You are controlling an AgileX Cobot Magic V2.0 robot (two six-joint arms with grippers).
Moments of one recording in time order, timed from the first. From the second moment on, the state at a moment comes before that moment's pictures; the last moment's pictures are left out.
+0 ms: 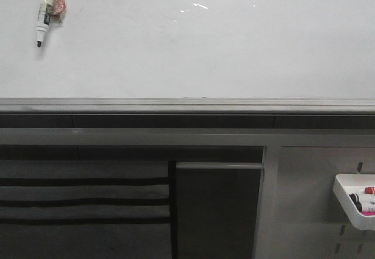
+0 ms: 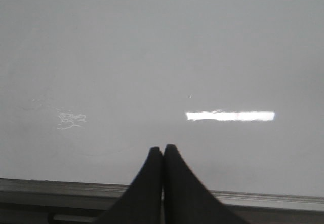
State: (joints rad) left arm -0.08 0.25 -0.59 -0.20 0.41 0.17; right arm 0.03 0.24 -0.44 0.13 0.32 -0.09
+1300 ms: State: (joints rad) left arm -0.19 0.39 -0.59 -0.23 0.43 0.23; right arm 0.03 0.29 -0.51 0.15 0.51 -0.09
